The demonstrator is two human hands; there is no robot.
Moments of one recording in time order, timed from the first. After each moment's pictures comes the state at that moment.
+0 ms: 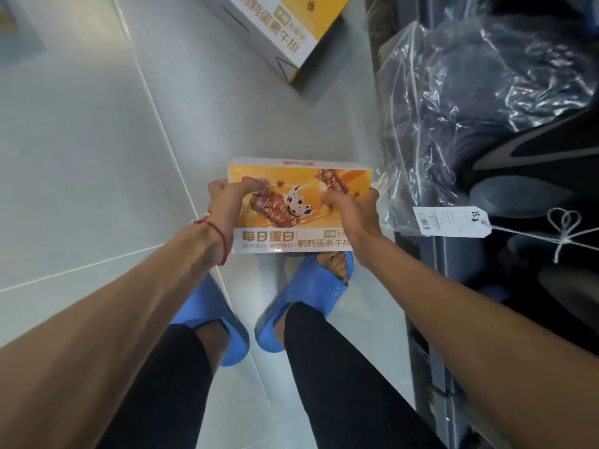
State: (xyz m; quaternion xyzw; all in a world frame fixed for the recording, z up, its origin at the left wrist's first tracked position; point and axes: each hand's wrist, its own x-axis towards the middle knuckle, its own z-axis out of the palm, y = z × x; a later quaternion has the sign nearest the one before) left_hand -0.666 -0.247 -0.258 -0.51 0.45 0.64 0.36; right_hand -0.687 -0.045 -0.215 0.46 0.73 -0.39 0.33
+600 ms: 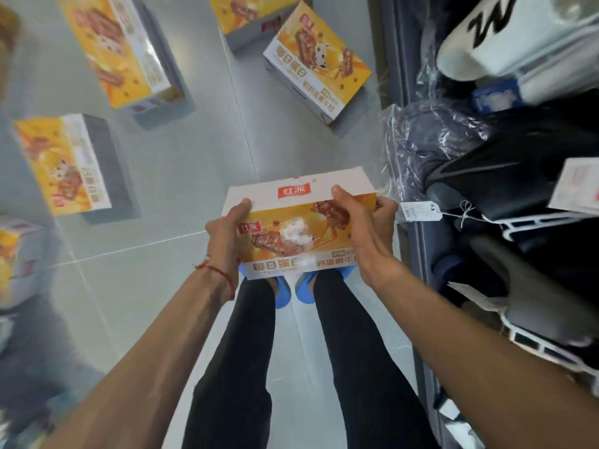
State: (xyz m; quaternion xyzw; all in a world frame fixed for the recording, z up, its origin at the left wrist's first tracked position) left_hand -0.613 -0.323 0.024 -0.57 0.46 0.64 0.24; right_hand -0.671 -0.131 0.041 0.43 0.72 -0.47 0.28
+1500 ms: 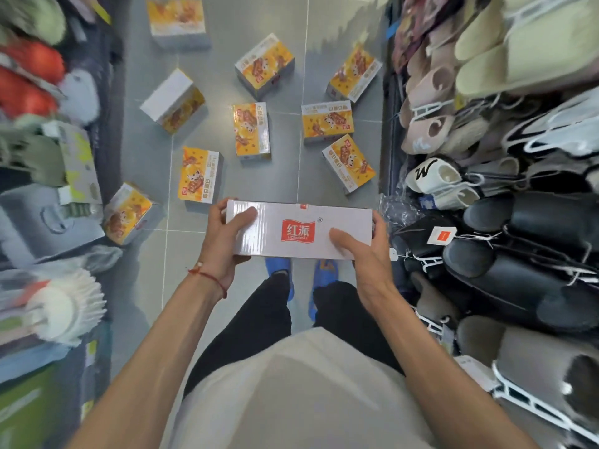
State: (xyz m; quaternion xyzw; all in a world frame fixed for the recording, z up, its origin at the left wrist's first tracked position) left_hand -0.538 -0.412 0.437 -0.51 0.48 0.71 0.05; right_hand -0.612 -0.199 0.426 0.19 0.72 -0.59 0.32
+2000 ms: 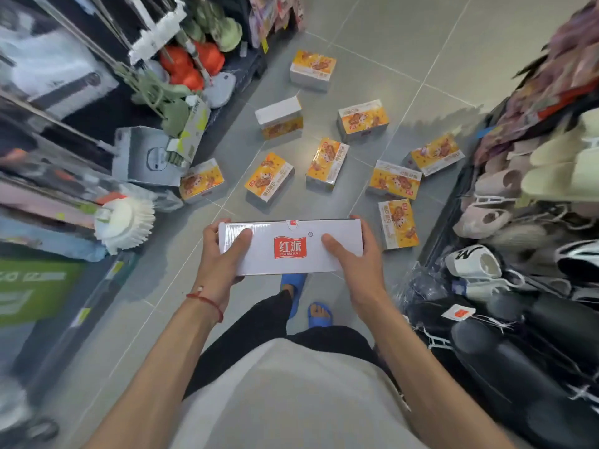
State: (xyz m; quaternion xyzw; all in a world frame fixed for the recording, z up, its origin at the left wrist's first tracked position) left_hand -0.426 -0.323 0.495 -0.62 0.46 0.62 -0.18; right_hand -0.599 -0.196 0.459 -0.06 0.72 -0.55 0.43
